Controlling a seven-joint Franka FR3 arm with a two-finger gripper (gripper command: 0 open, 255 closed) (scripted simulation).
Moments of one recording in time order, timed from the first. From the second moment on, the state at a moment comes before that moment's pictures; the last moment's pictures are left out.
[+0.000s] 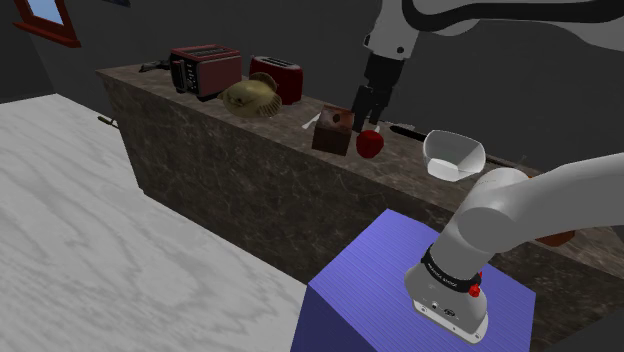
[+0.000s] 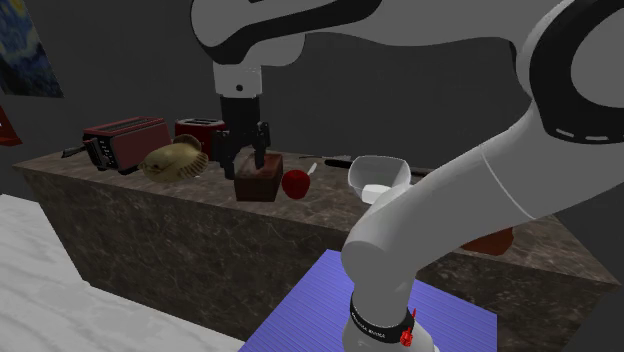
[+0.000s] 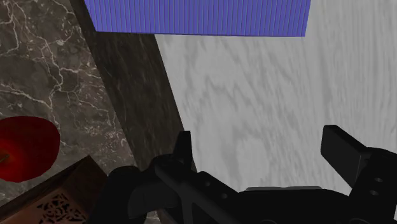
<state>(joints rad) -0.01 -0.75 0.07 -2.46 0.12 1.70 -0.07</state>
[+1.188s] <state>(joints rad) -0.14 -0.50 -0.22 -2.46 -0.07 2.02 -0.46</state>
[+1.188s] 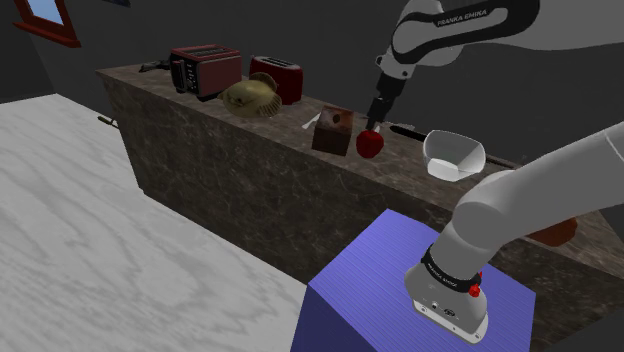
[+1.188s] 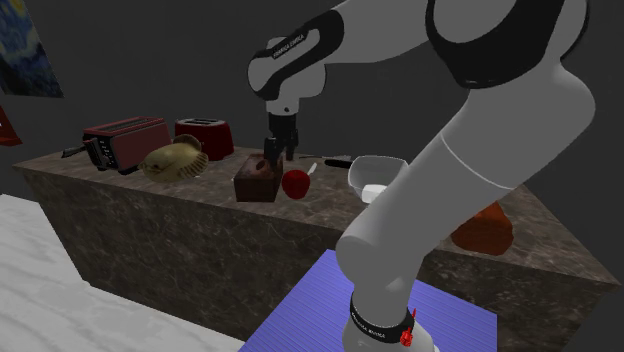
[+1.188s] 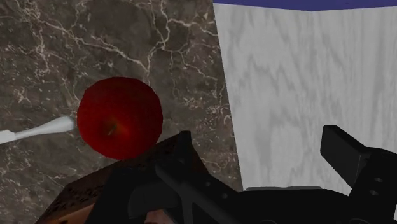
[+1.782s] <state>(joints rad) -0.16 -0.26 -0.38 -2.33 -0.05 2.17 -0.70</state>
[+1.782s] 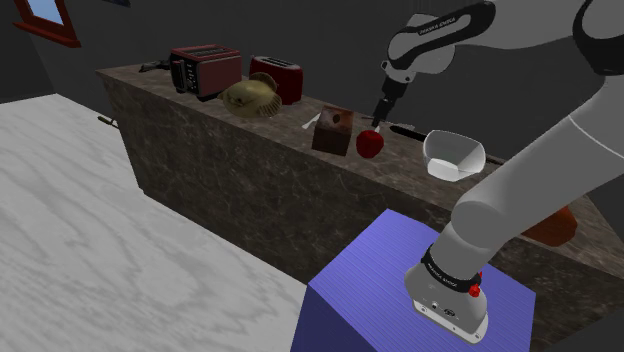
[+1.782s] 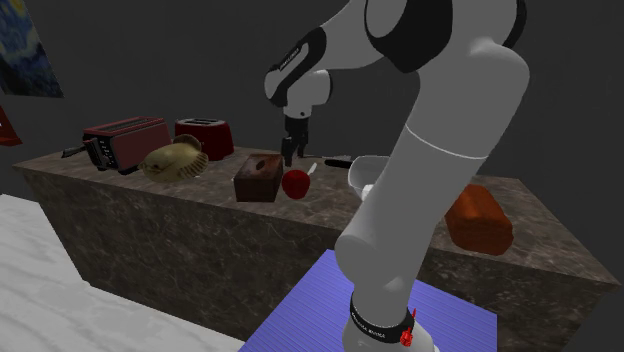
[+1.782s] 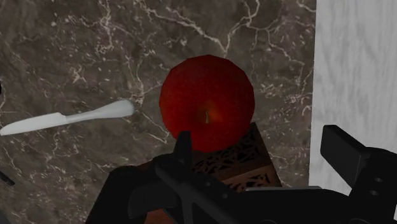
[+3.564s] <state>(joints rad) -0.16 -0.10 -0.43 -2.31 0.03 2.31 -0.80</state>
